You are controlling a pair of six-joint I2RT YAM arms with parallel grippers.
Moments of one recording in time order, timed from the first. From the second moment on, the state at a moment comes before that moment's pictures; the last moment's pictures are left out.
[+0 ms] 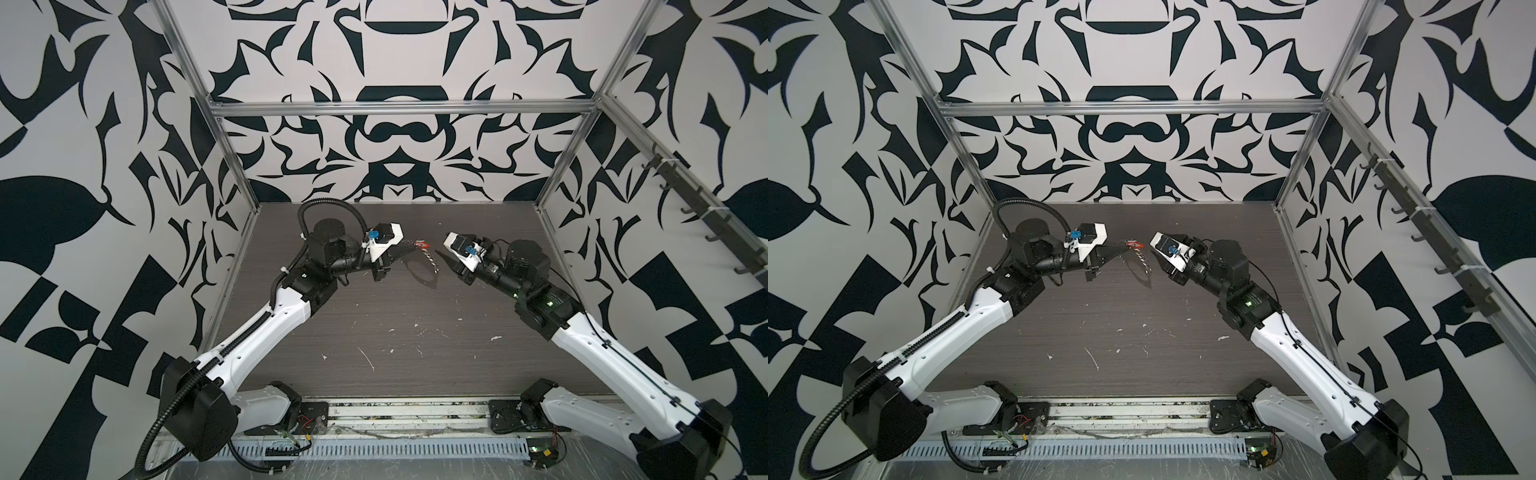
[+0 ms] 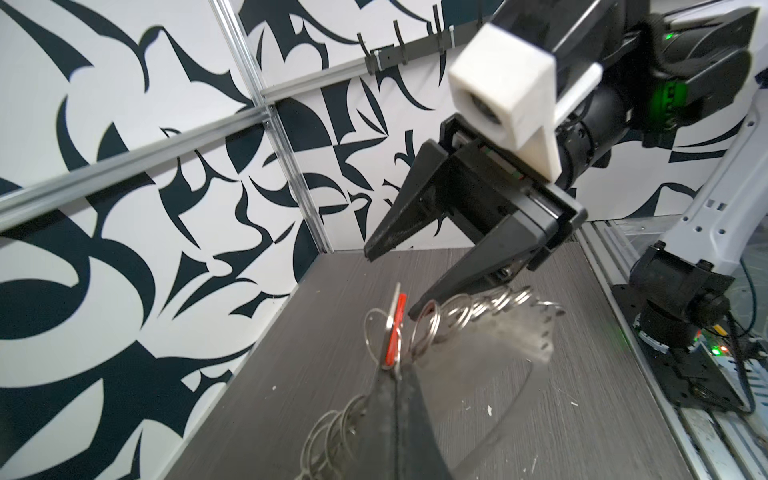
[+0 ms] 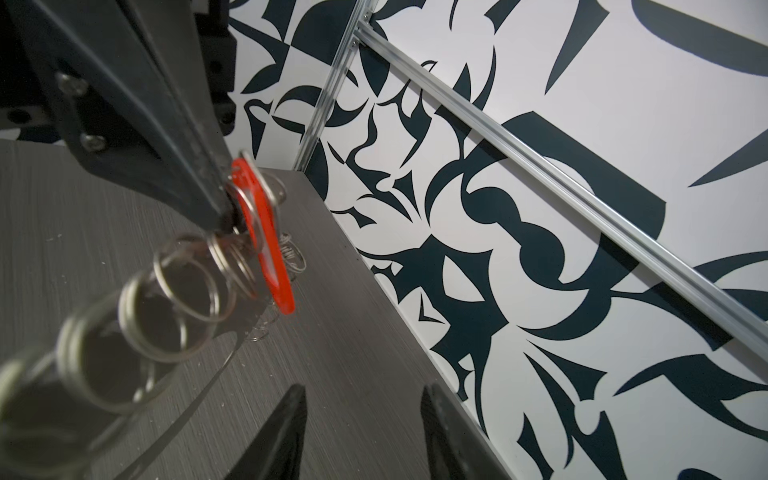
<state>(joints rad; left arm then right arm) -0.59 1.24 1.03 0.17 0.76 0.31 0.54 1.01 0.91 -0.04 -0.26 -0.53</state>
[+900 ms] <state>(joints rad) -0.61 1.15 0.75 0.60 0.73 0.55 0.58 0.90 0.68 0.18 -0.26 -0.38</state>
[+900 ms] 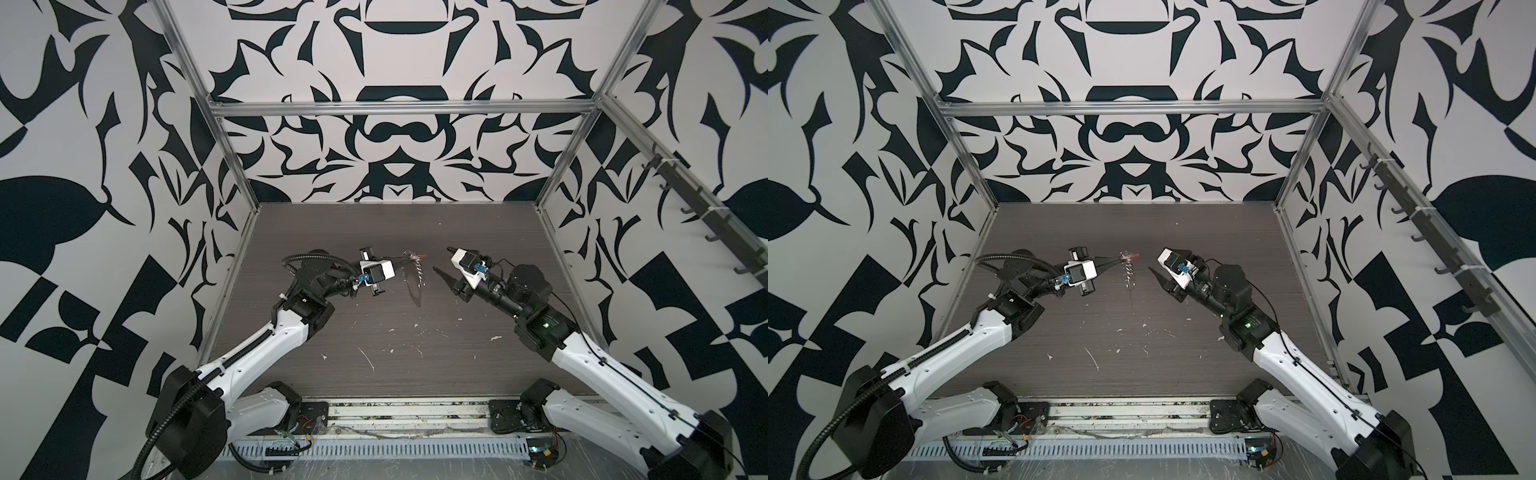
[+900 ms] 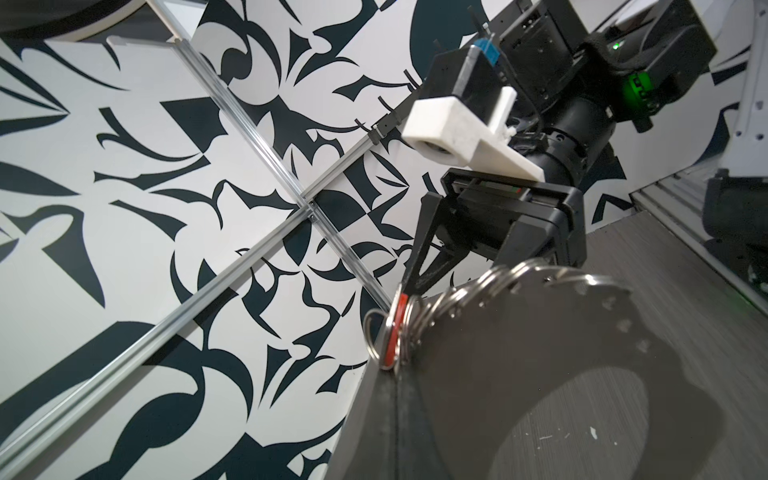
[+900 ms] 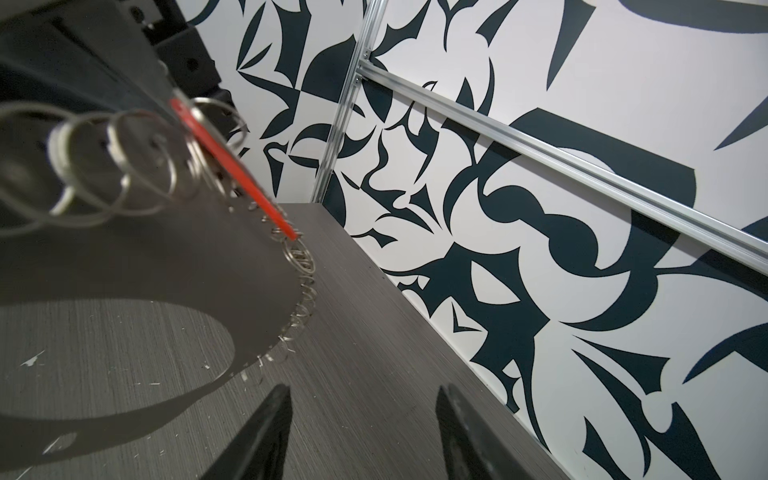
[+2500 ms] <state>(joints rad) -0.61 1.23 1.23 -0.55 0.63 0.85 0.62 0.78 0.74 0.08 -0.19 -0.49</state>
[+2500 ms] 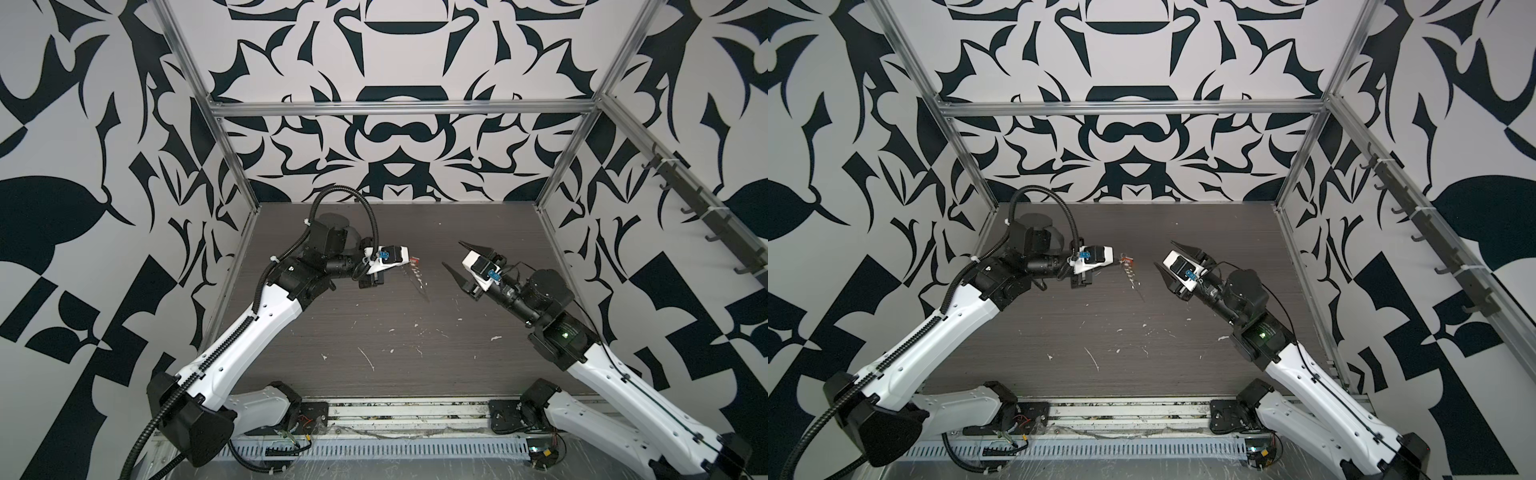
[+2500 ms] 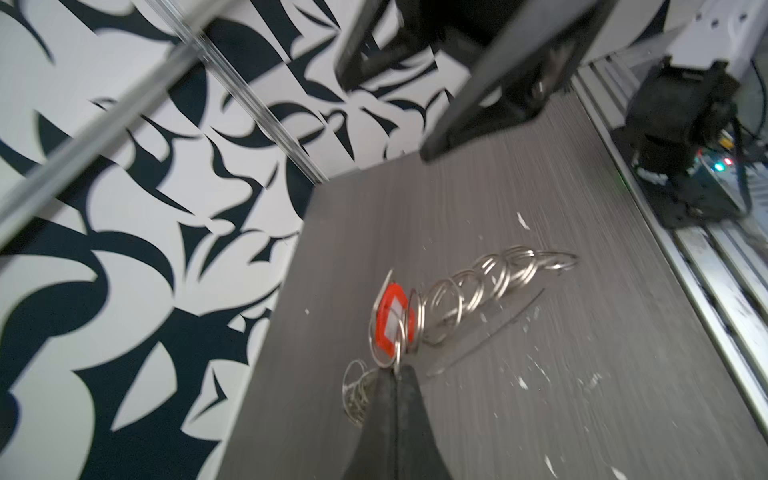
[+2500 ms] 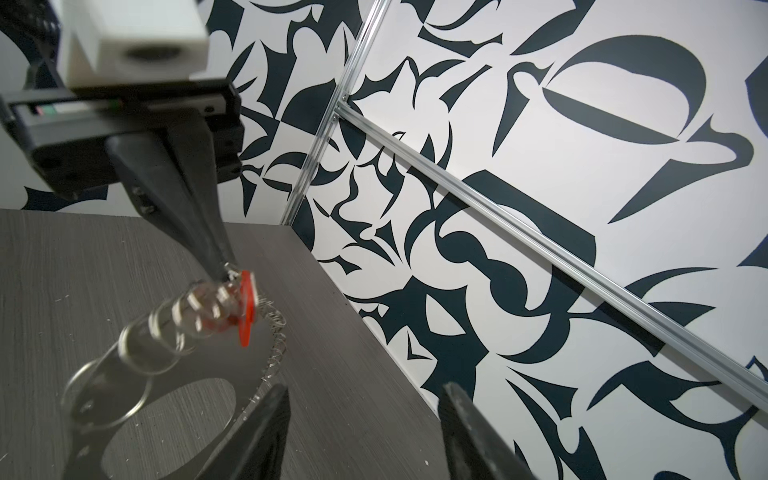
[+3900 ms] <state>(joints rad) -0.74 1.25 1.00 -0.67 0.50 0.95 0.84 1.07 0.41 0.51 -0.41 -0.13</state>
